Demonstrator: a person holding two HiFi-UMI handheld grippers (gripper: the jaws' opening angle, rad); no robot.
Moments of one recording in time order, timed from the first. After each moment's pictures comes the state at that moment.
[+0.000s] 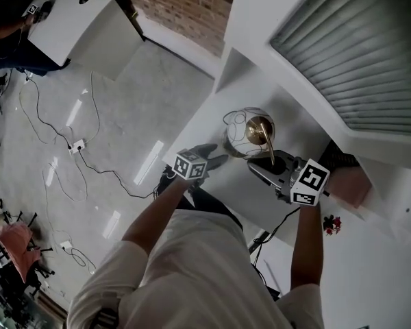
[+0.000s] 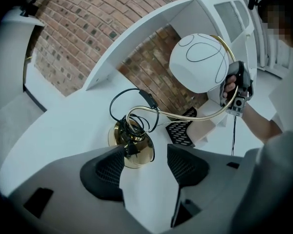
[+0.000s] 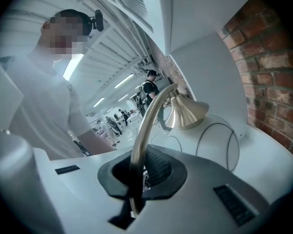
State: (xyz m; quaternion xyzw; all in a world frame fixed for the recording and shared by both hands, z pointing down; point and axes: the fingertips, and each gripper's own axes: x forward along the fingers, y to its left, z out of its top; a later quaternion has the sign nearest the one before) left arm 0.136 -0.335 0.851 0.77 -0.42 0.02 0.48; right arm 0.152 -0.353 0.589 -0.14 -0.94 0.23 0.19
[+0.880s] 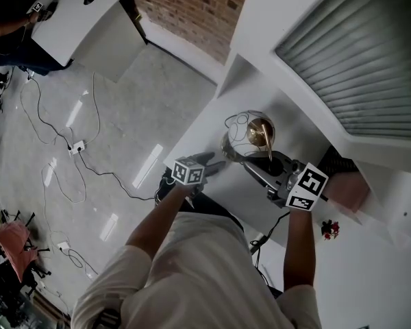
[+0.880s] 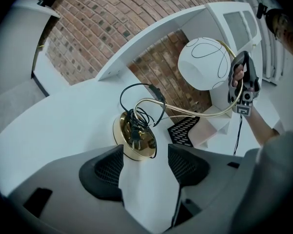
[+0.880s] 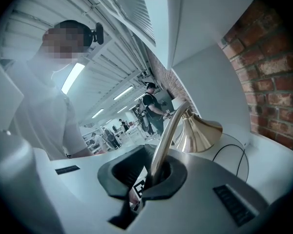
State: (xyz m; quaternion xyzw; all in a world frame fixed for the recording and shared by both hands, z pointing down) left arm 0.136 -0.315 0.871 0.74 -0.43 -0.02 0.52; right arm 0.129 -0.357 0.555 -0.12 -0.95 0.25 0.11
